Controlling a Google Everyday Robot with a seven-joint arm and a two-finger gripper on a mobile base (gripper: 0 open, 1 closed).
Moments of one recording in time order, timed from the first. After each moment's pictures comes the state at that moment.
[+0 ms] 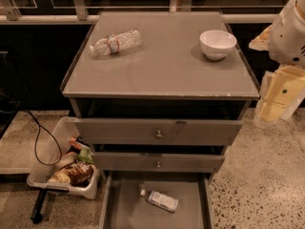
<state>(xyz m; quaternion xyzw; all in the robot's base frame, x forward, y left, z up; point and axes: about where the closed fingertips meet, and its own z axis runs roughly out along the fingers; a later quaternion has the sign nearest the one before) 0.438 -0.217 0.976 -0.60 0.78 -0.03 0.16</state>
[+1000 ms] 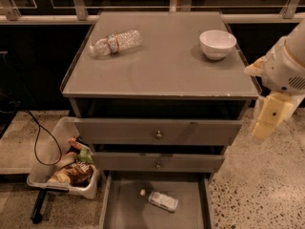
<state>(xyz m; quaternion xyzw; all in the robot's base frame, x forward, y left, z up) 0.447 -0.230 0.911 -0.60 0.79 0.01 0.16</state>
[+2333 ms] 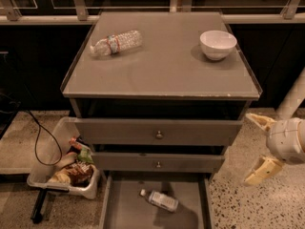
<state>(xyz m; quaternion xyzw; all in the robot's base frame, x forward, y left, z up) 0.429 -0.266 0.768 -0.56 0.76 0.07 0.33</state>
